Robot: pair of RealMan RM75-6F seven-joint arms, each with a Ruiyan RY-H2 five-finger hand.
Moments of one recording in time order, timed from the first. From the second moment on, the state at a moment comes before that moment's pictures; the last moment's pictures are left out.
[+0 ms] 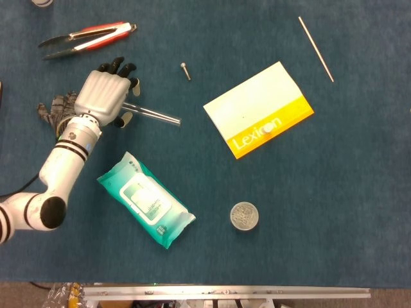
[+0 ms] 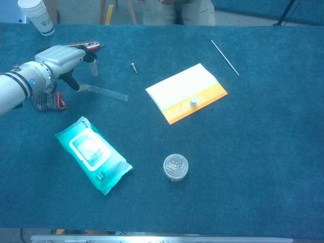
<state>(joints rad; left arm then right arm) -0.78 -1.46 -0.15 -1.44 0.88 0.82 0.50 0.19 -0.89 0.12 -2.06 -1.45 1.33 0.20</state>
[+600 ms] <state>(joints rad) -0.81 -1.57 -0.12 -1.29 0.80 0.81 0.51 0.17 -0.87 0.11 -2.04 -1.45 1.35 0.25</state>
